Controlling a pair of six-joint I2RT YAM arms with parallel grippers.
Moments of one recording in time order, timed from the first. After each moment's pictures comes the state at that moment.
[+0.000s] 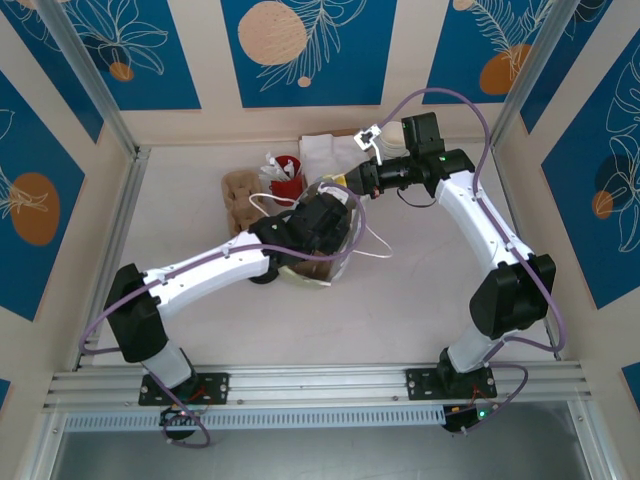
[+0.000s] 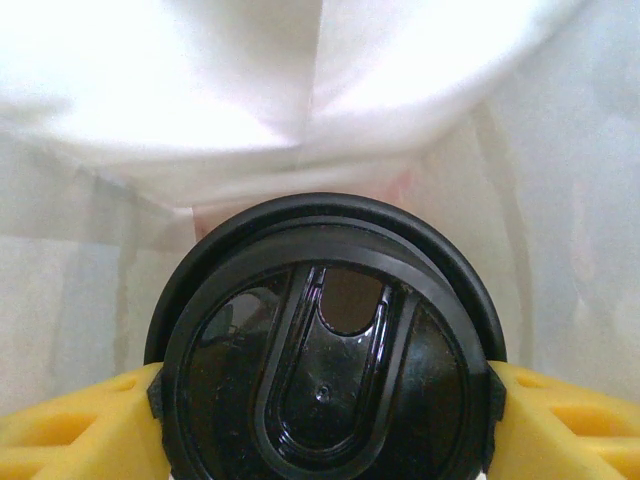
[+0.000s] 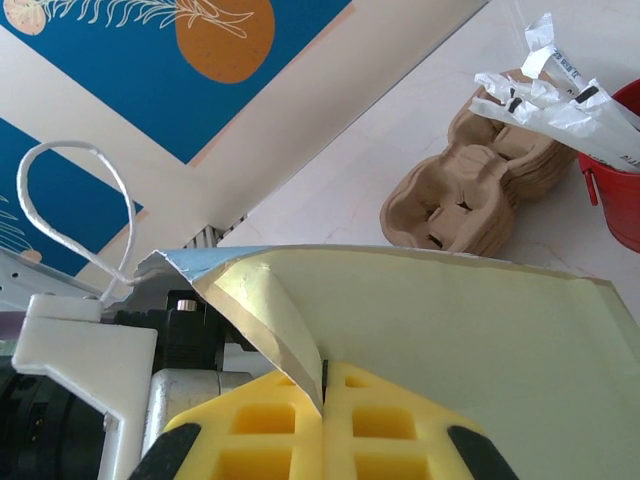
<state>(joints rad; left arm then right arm) -0.98 1.63 1.43 -0.59 -0.49 -0.21 0.28 1.63 1.61 -0.76 -1.05 -0.05</state>
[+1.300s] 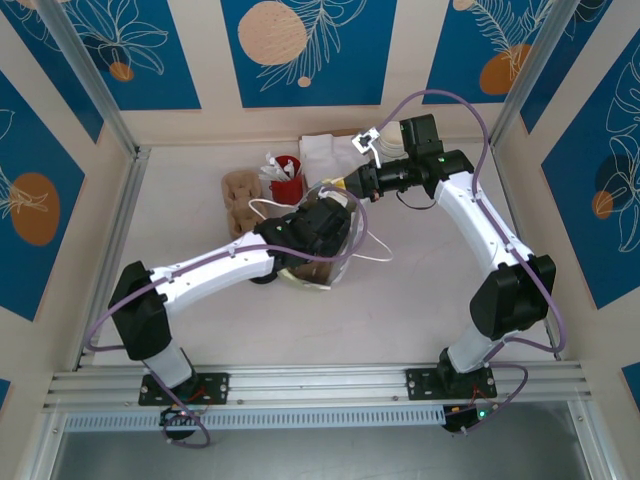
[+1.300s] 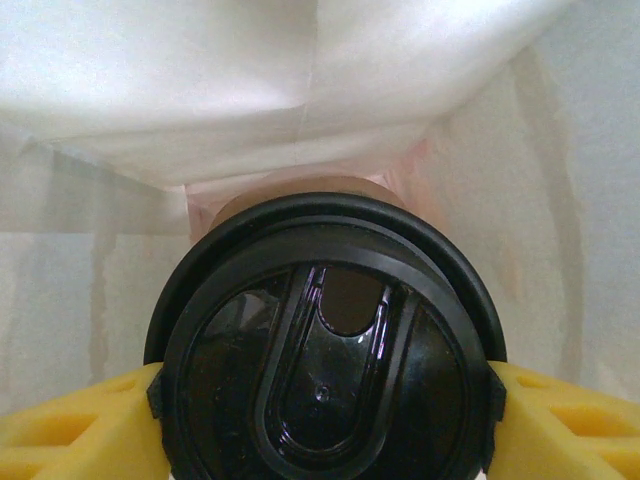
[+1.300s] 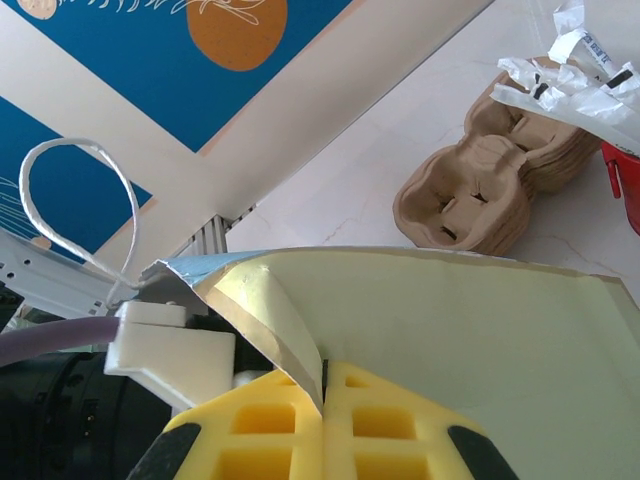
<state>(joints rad) -0.98 1.65 1.42 -0.62 -0.50 -0.24 0.29 1.63 1.60 -0.78 -1.06 -0.08</state>
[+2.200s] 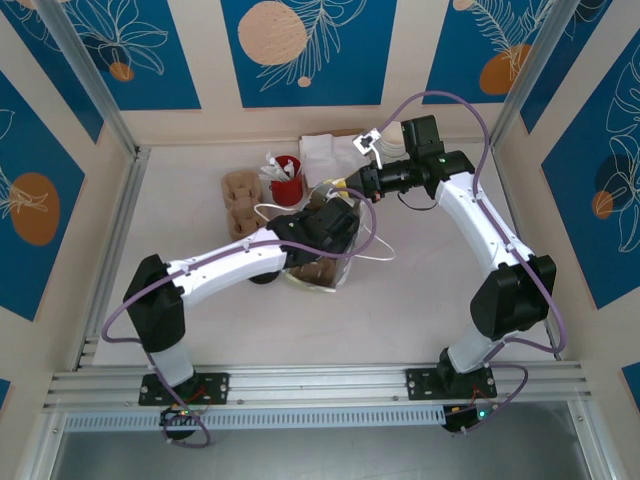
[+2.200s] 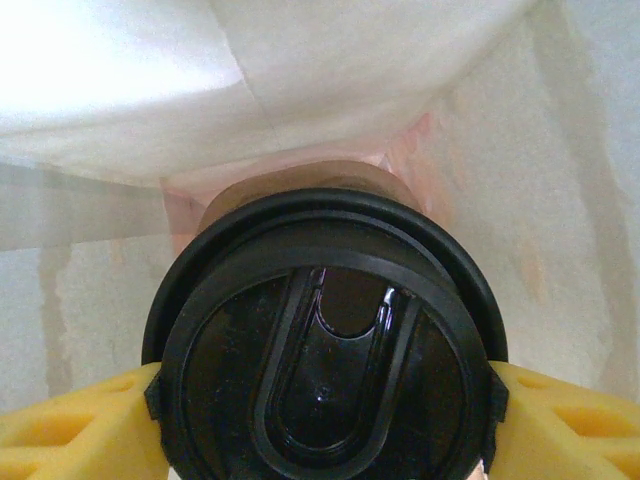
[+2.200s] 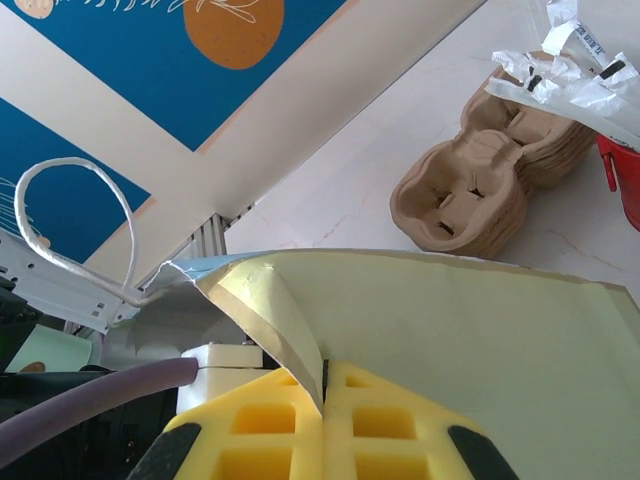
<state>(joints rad) -0.98 1.74 1.49 -0.67 -0.49 -0.25 0.29 1.63 1.59 -0.79 -1.07 -0.09</state>
